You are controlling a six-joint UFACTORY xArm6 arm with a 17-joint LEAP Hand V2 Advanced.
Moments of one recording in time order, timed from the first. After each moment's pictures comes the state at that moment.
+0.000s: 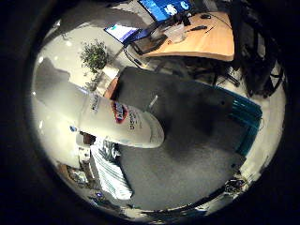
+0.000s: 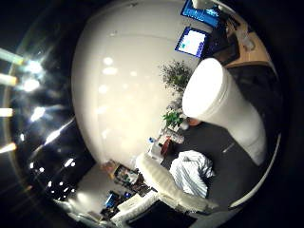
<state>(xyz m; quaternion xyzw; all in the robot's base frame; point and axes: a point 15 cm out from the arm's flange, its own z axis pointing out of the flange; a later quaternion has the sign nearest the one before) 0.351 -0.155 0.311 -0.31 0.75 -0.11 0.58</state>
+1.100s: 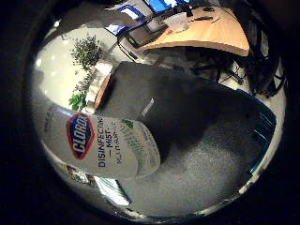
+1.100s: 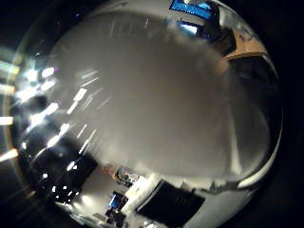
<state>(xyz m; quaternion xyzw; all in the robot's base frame) 0.410 -0.188 0.277 -0.31 0.76 -0.08 0.56</state>
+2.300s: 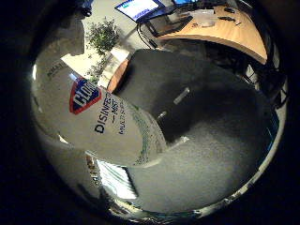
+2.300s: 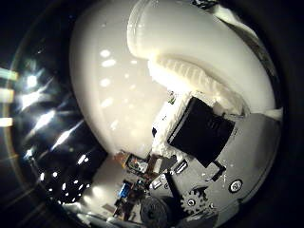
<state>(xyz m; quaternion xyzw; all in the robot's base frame) 0.408 -0.152 0.308 -0.38 0.74 -0.03 0.55</state>
